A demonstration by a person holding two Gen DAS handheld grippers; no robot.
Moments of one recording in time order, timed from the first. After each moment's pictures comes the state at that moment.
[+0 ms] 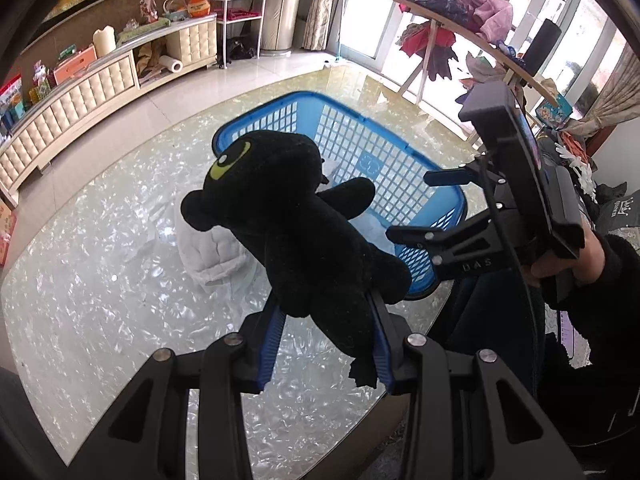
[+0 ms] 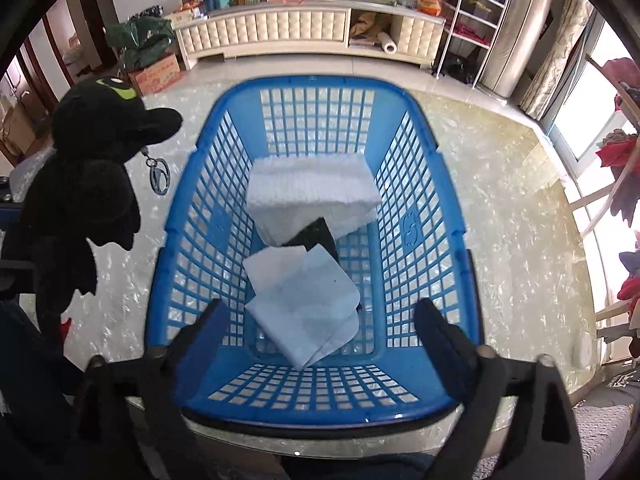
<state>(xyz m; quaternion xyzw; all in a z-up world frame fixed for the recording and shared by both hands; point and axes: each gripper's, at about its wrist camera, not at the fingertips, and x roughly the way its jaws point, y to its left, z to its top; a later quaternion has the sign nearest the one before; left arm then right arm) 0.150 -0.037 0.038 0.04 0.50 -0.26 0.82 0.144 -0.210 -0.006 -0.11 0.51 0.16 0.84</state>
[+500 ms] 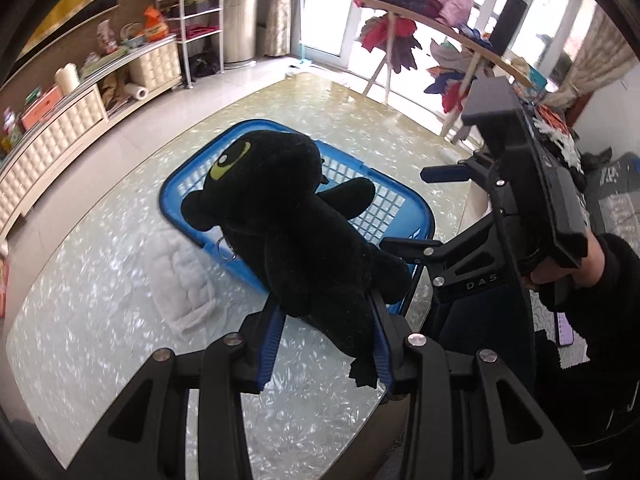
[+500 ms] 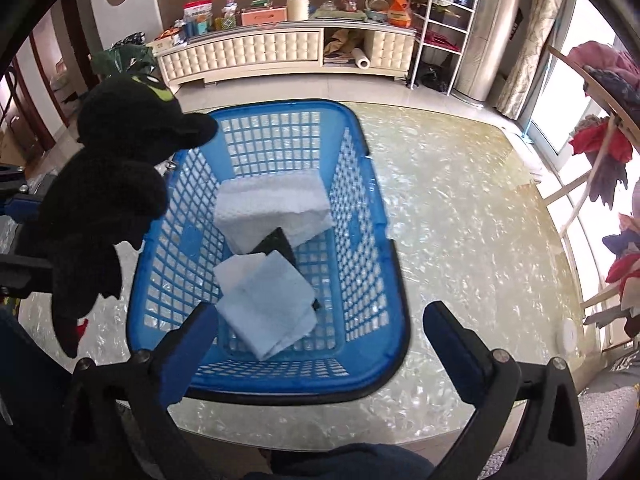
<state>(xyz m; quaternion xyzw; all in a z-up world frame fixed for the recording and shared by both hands) 0.173 -0.091 0.049 0.09 0.48 -0.32 0.81 0.138 -0.257 0.006 -0.08 0.49 0.13 0.86</state>
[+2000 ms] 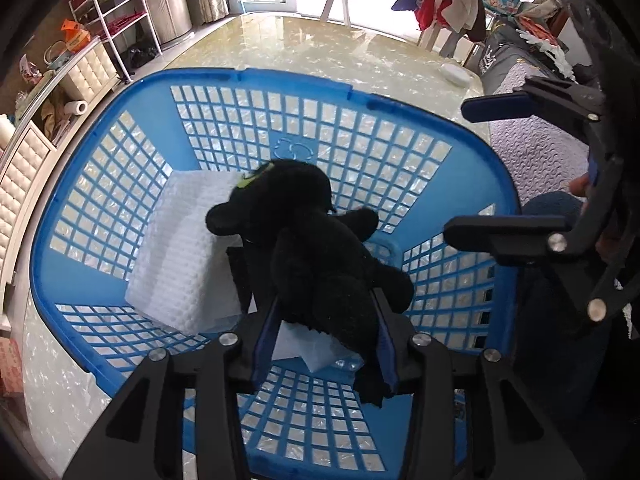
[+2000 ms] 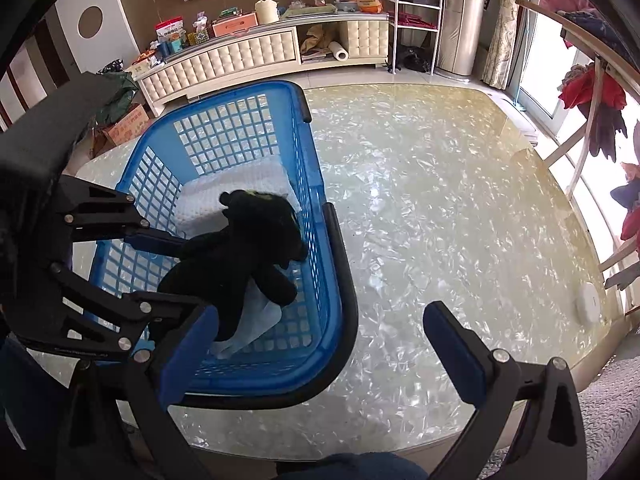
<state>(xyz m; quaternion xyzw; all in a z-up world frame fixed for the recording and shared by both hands) 0.229 -0.174 -0.046 0.21 0.53 -0.36 0.74 0.144 -0.284 -0.013 -0.02 0.50 0.12 0.86</state>
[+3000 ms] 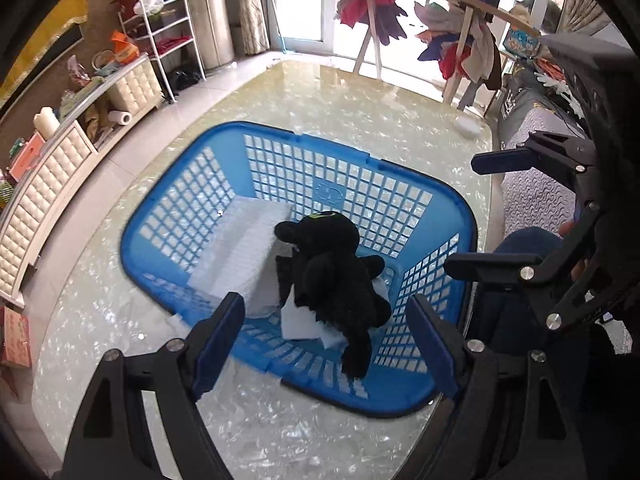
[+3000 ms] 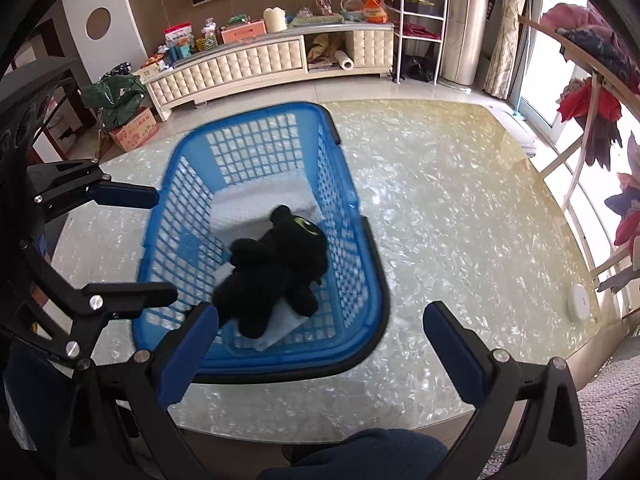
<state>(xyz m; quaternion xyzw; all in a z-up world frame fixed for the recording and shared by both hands) 0.199 -0.136 0.019 0.18 0.47 -0.32 0.80 0.121 -0.261 0.019 -0.03 0.48 0.12 0.87</state>
